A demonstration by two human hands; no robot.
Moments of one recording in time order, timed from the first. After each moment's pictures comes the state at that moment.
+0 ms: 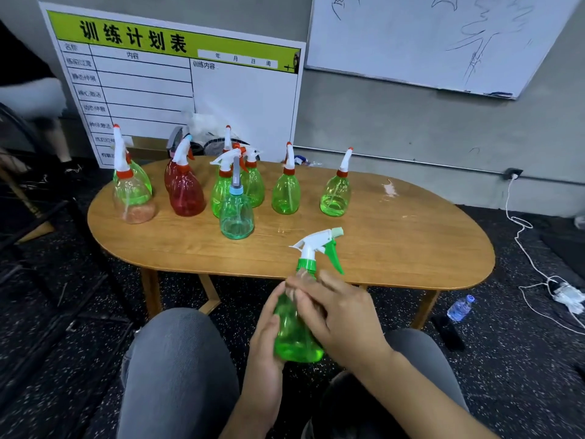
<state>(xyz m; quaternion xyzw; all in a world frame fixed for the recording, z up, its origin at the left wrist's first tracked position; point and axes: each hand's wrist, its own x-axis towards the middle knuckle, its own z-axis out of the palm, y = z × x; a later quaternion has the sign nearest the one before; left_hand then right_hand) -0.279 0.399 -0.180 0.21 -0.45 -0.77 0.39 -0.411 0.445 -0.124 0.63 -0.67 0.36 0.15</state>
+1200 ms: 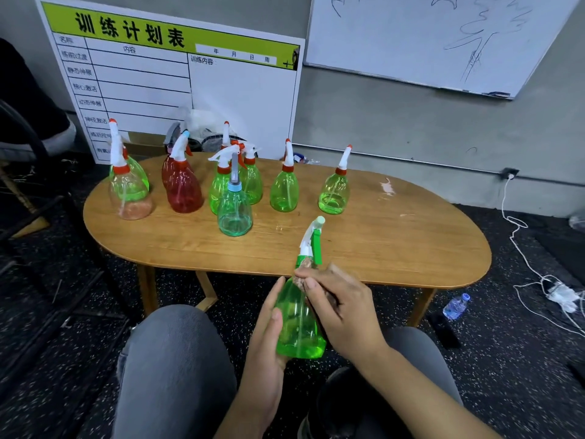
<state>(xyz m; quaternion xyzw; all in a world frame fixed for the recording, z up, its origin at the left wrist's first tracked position) -0.280 0.399 -0.182 0.19 -0.46 -0.78 0.37 -0.424 0.443 -0.137 0.57 -0.67 0.48 0.04</state>
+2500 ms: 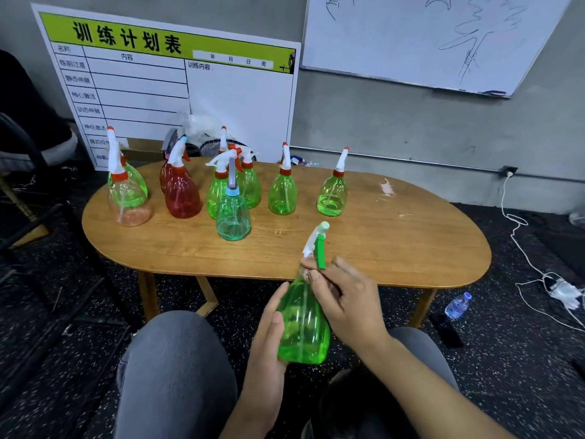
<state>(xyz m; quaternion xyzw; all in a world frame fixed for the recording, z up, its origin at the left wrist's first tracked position) -0.279 0.400 -0.177 0.22 -0.47 -0.77 0.36 -0.436 0.435 -0.131 0.57 -0.69 0.44 0.12</state>
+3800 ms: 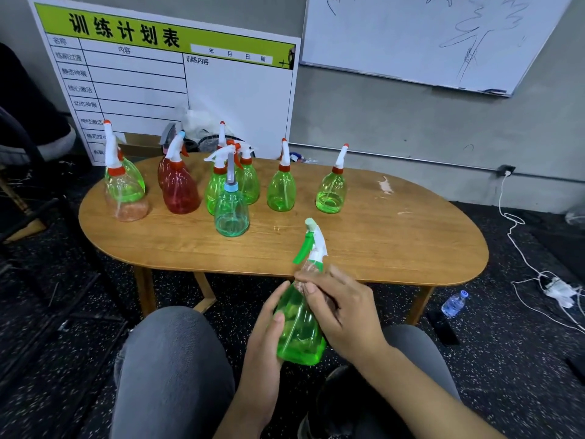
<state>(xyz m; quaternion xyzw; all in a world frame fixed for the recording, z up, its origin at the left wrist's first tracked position) -0.282 0.399 -0.184 0.22 -0.49 -0.76 0.37 -0.426 0.448 -0.135 0.58 -0.67 0.45 0.09</state>
